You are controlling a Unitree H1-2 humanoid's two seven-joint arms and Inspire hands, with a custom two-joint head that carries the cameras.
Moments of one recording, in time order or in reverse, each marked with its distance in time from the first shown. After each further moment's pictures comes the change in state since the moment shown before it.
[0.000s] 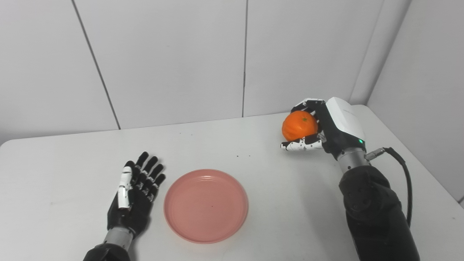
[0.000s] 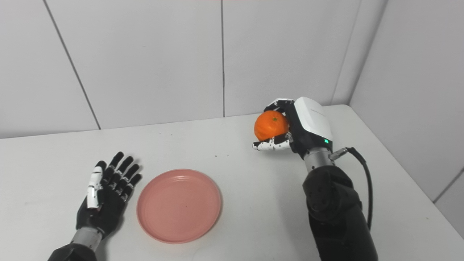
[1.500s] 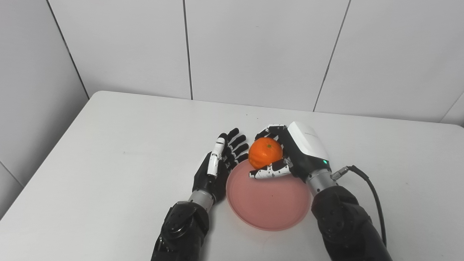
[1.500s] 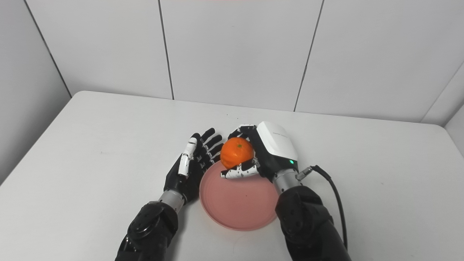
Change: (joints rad) left arm -0.006 -0.123 -0.046 0.010 0.145 -0.022 0.066; right arm -0.060 0.147 0.373 0.224 0.063 -0.107 -0.063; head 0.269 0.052
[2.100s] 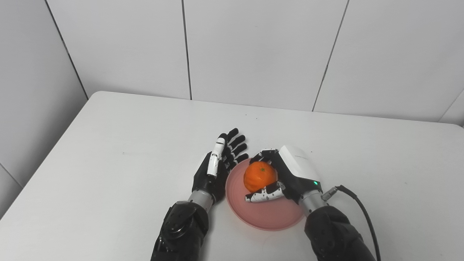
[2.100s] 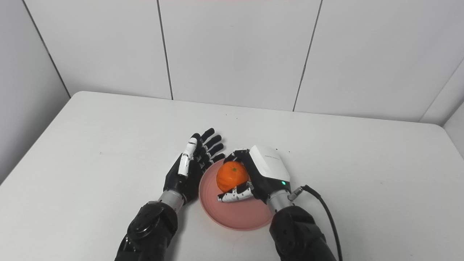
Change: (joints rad) left arm 0.000 0.003 -0.001 -0.003 0.014 0.000 -0.002; right arm 0.079 -0.004 0.059 0.067 -0.018 -0.032 -0.035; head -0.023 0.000
